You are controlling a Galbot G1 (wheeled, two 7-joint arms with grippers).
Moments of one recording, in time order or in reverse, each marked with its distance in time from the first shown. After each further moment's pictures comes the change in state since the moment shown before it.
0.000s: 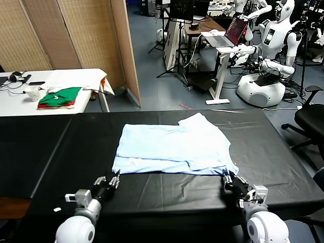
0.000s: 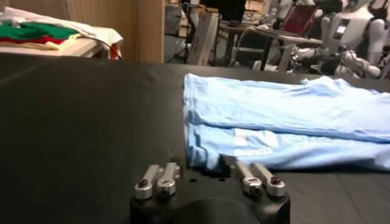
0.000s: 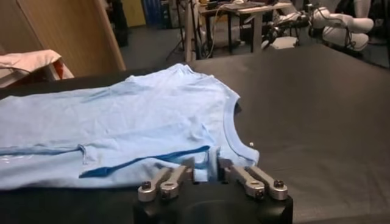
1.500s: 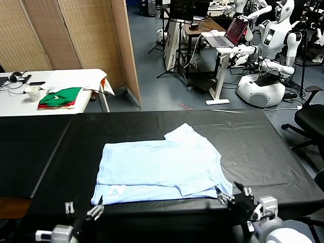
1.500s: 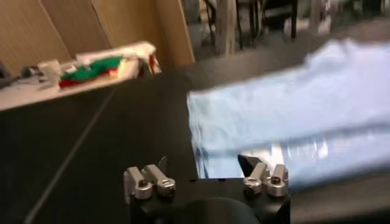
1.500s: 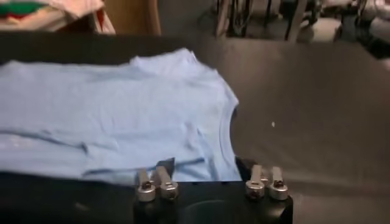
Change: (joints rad) left arm 0.290 0.005 -0.096 -0.373 0.036 0.096 -0.164; right arm 0.101 -0.169 -0.056 0.172 0.070 -0.123 0.047
